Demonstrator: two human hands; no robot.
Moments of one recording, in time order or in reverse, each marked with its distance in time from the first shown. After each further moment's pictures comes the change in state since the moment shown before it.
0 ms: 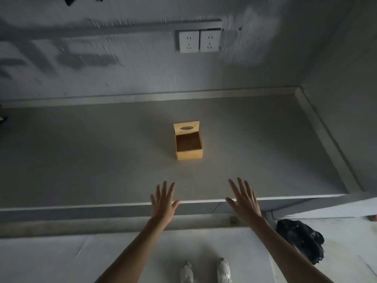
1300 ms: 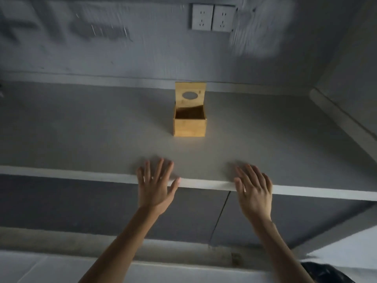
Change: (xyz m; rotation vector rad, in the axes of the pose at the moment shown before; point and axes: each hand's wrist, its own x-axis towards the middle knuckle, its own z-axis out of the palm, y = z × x) left_hand 0.033 -0.018 0.127 0.170 0.588 0.088; right_hand 0.044 0.055 0.132 -0.062 0.789 -0.169
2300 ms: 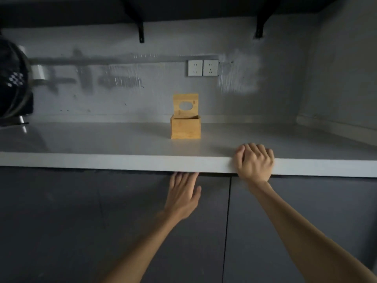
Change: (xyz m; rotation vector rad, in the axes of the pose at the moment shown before) left_hand -0.010 0.060 0.138 -0.226 0.416 0.299; right_hand 0.030 0.011 0.049 -0.045 0.764 -0.003
